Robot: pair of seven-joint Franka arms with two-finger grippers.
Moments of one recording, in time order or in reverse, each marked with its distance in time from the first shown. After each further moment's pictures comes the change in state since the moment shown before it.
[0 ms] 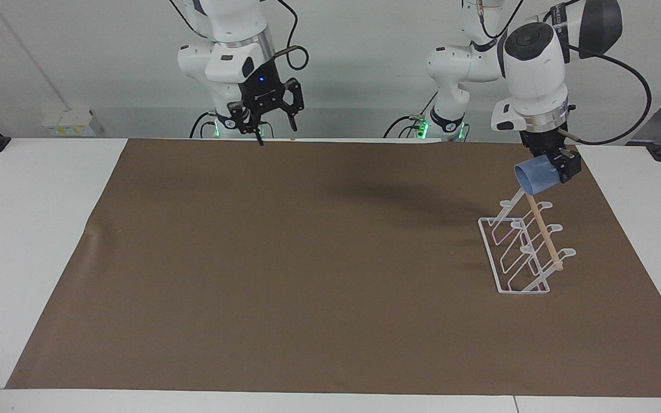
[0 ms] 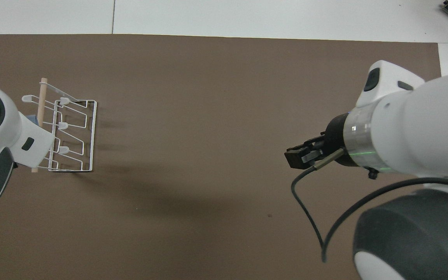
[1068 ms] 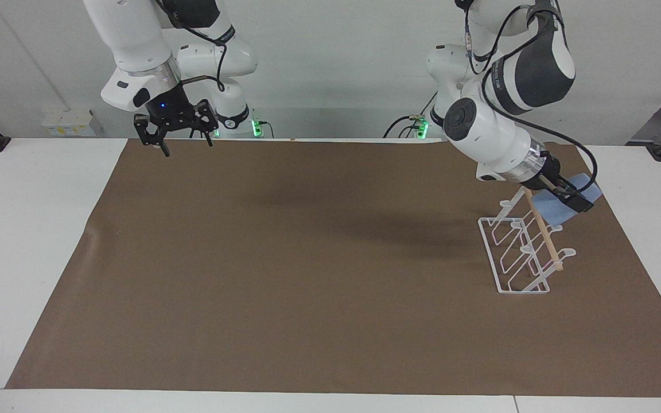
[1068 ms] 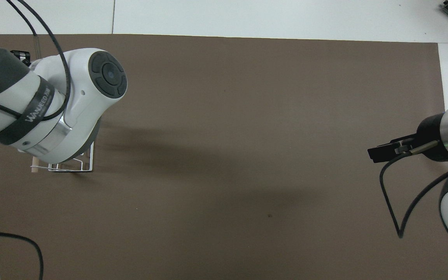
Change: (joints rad) left arm -0.140 0.325 -0.017 0.239 0.467 -0.091 -0.036; right arm 0.000 -0.085 -0.238 -0.207 -0.100 0.037 -0.111
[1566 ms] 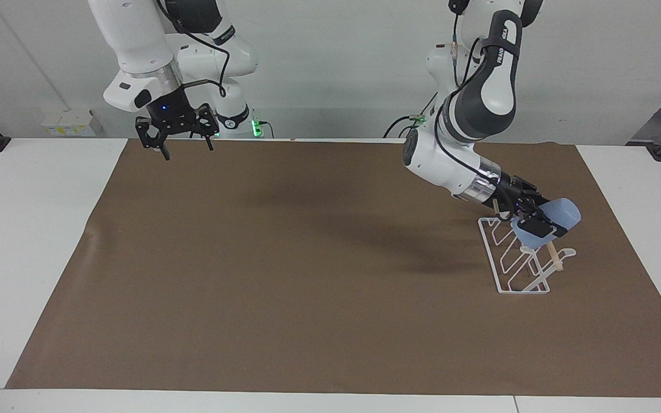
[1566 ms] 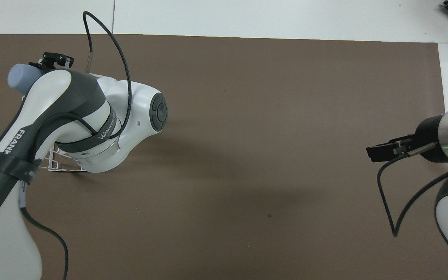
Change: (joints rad) left arm -0.058 0.031 -0.002 -0.126 0.221 0.054 0.001; right arm 0.000 -0.017 -0.001 -0.034 -0.002 0.047 0.002
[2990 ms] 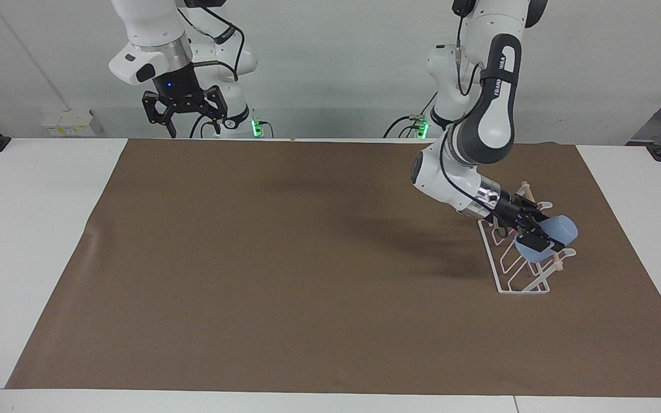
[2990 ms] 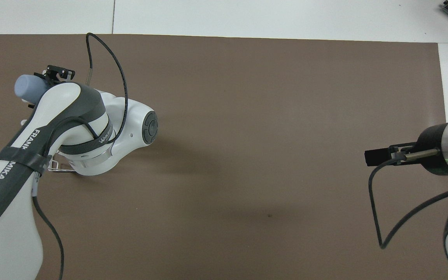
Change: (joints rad) left arm 0.043 0.007 0.020 -0.129 0.075 0.116 -0.163; right arm 0.090 -0.031 -0.028 0.061 -0.026 -0.102 0.244
